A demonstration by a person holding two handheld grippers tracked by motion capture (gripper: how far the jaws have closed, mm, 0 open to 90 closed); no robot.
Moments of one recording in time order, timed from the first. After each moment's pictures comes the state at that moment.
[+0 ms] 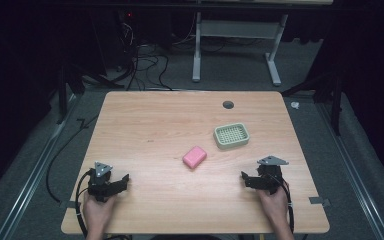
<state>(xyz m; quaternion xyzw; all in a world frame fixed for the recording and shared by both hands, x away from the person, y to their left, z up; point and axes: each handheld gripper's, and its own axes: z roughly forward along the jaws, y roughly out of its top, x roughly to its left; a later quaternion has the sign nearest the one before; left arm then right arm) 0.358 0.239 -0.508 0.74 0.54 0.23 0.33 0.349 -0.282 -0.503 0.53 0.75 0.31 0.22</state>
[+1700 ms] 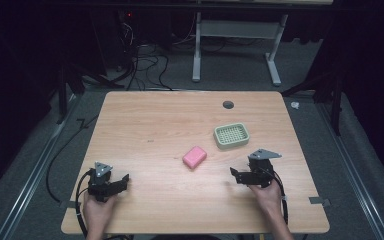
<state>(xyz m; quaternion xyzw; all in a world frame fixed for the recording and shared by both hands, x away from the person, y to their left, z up) 0.358 0.239 -0.508 0.74 0.54 0.23 0.33 0.358 -0.250 -0.473 0.48 0.78 0.36 0.19</state>
